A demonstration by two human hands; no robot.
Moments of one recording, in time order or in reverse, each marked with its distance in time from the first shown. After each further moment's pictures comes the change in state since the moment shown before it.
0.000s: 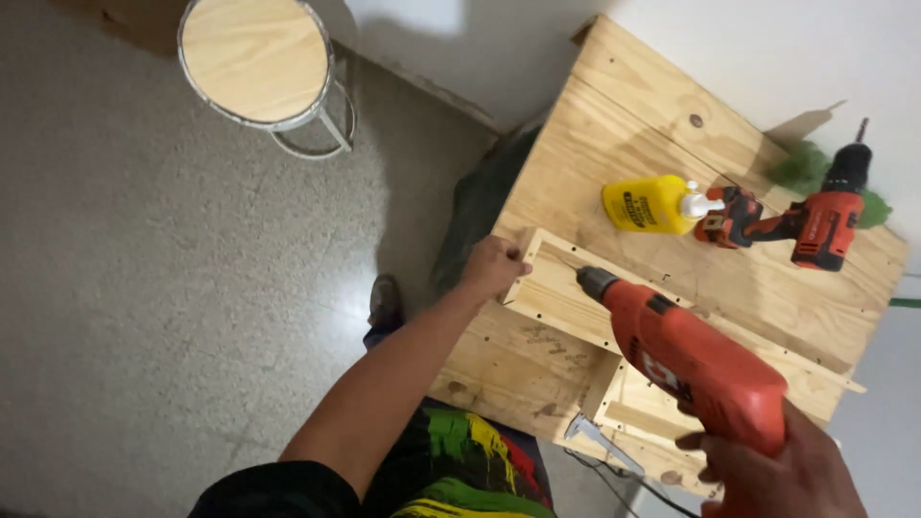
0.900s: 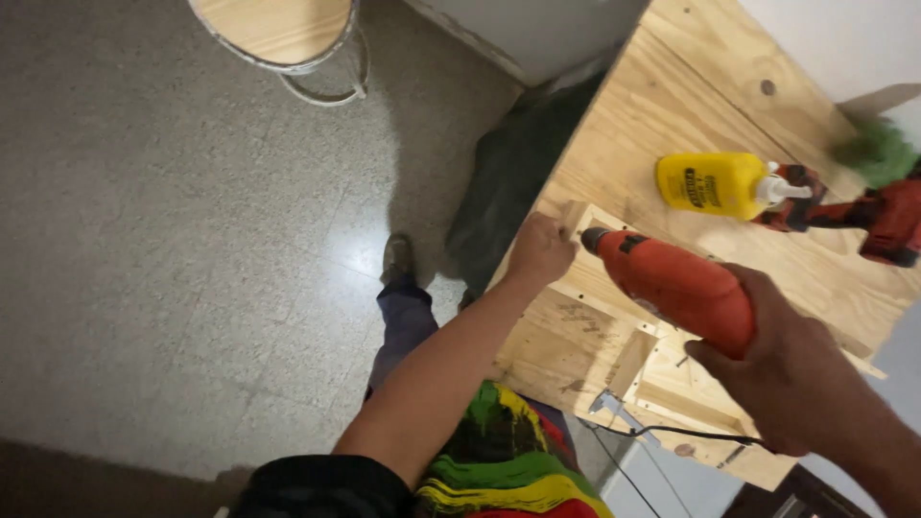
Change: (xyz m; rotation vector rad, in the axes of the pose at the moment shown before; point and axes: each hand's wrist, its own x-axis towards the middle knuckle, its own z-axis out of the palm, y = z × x) left_hand -0.002 -0.009 0.016 -0.129 0.260 0.321; right_hand 0.059 -0.061 0.038 -1.037 0.445 -0.237
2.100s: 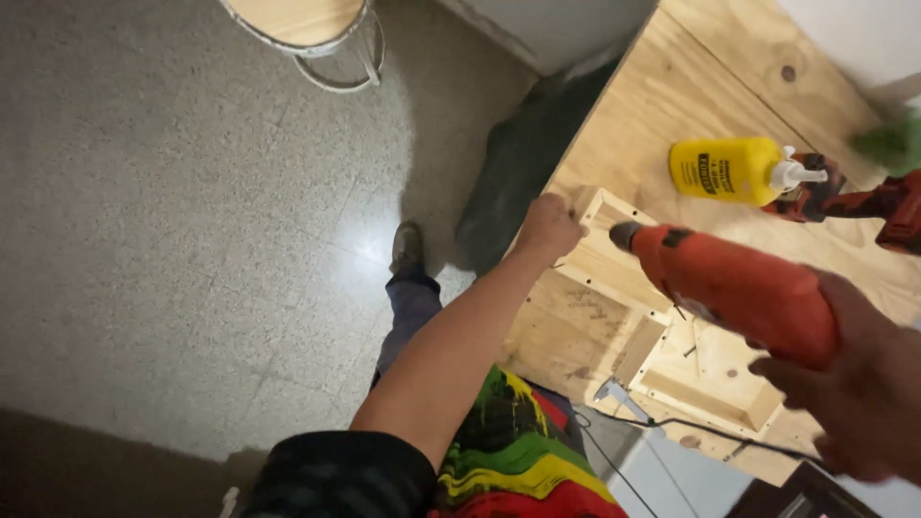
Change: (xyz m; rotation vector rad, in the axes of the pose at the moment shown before) left_hand -0.004 0.042 -0.020 0.026 -0.199 -0.427; right_hand -0.027 0.015 -0.017 0.202 -0.001 0.288
